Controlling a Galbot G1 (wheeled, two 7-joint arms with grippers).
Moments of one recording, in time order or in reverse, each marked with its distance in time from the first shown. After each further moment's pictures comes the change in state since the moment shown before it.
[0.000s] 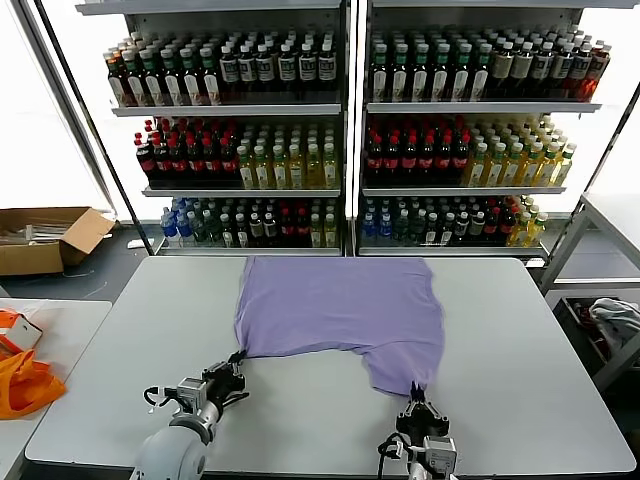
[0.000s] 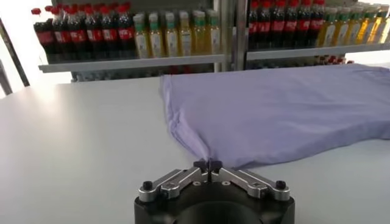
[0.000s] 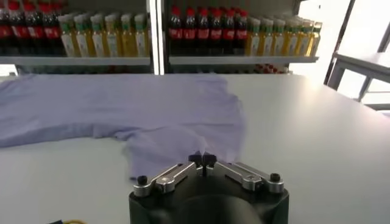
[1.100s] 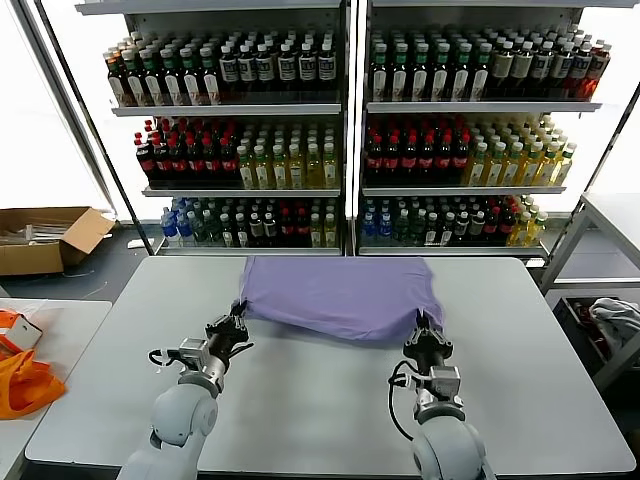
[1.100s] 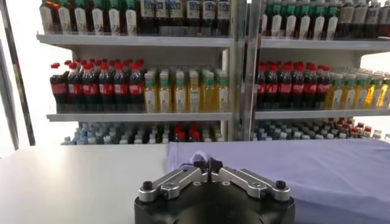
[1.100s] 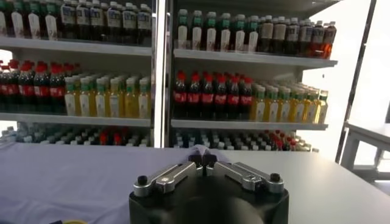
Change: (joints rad) left arm -0.225 -0.018 0.041 0.150 -0.047 -0.105 -0.025; right arm 0.421 -0.036 0.041 -0.284 0.046 0.036 -0.093
